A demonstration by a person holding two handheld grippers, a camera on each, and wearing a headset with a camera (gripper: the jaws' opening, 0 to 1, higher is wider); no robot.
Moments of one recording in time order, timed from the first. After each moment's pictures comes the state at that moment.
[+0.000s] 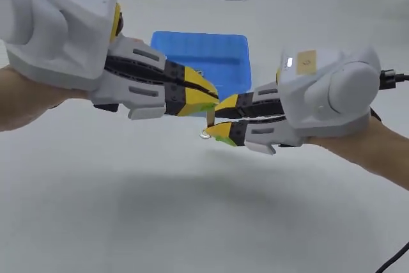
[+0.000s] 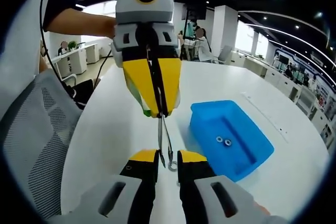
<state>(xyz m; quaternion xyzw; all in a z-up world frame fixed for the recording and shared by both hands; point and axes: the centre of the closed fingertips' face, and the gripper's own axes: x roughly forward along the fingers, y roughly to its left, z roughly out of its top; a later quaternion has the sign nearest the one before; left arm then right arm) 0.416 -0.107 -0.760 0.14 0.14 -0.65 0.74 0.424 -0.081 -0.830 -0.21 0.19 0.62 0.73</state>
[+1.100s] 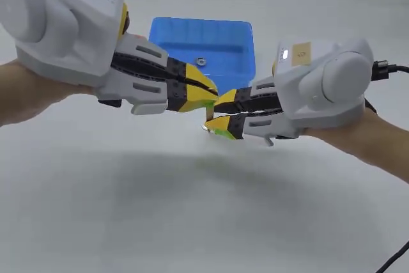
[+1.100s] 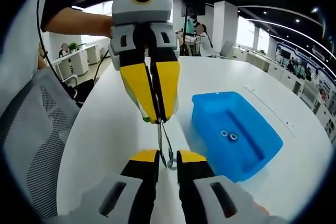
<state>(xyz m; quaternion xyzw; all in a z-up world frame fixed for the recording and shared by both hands) 0.412 -0.114 -0.777 0.15 0.15 -0.65 0.73 0.422 -0.077 -0.847 -0.21 0.21 0.63 0.72</state>
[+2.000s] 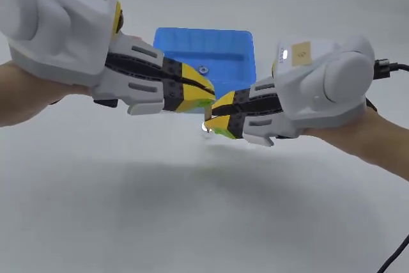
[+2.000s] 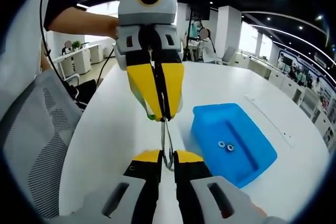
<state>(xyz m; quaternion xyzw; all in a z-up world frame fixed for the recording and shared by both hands) 0.413 -0.104 -0.758 0.15 0.15 -0.64 0.74 0.422 -0.073 -0.826 -0.21 0.19 0.64 0.72</state>
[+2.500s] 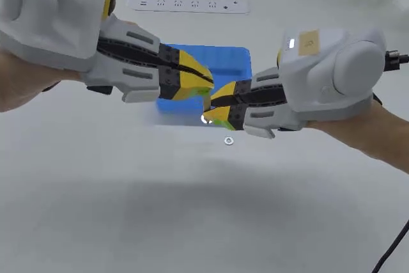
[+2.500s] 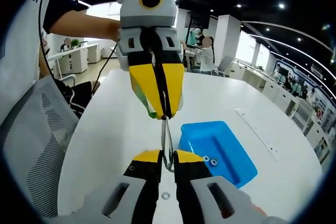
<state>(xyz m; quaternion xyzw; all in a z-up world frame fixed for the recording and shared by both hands) 0.427 -0.090 -0.725 0.18 0.11 -0.64 0.74 0.436 -0.070 -0.787 -0.23 0.15 0.62 0.73</state>
